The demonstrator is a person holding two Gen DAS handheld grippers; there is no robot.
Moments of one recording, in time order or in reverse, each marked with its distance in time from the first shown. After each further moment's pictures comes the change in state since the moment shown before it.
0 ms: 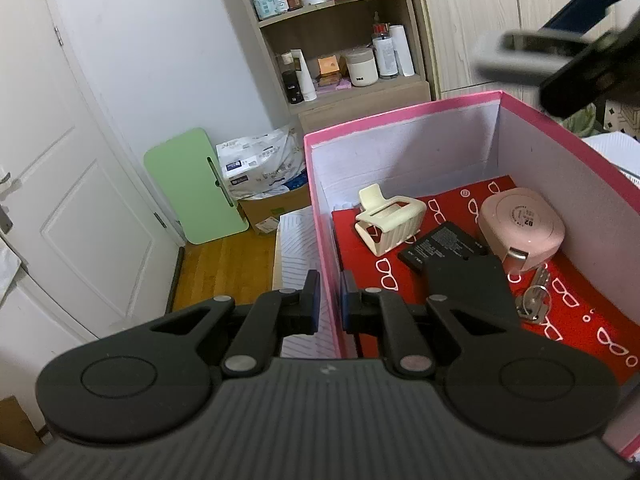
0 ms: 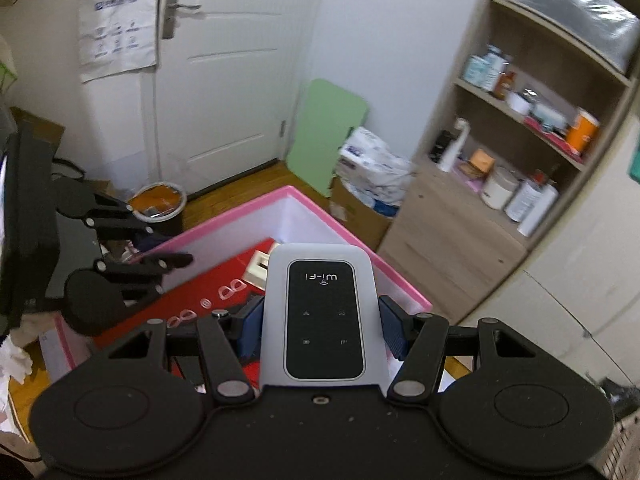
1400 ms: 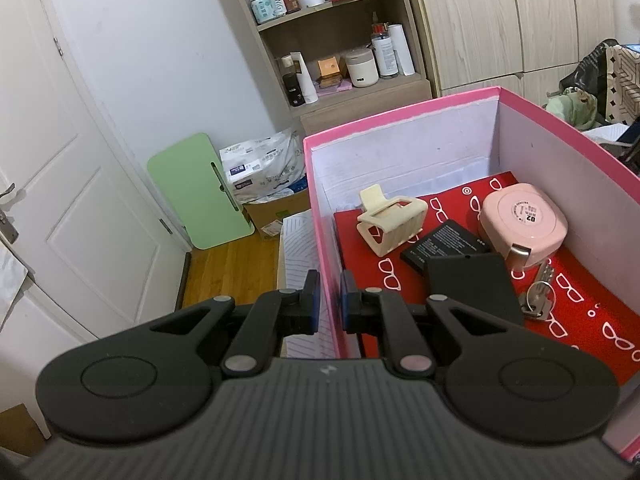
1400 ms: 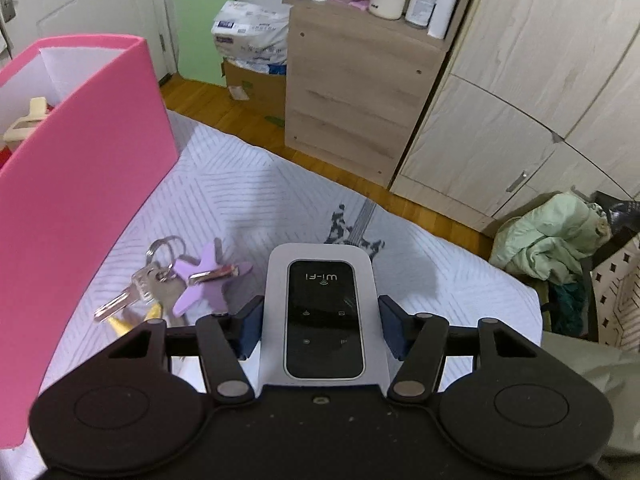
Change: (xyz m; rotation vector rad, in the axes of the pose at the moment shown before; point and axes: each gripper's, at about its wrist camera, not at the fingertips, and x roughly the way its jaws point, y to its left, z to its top) left arm -0.001 -0.004 -0.001 0.035 -0.004 0.022; right arm 0.073 -0.154 -0.168 0.368 0.306 -0.123
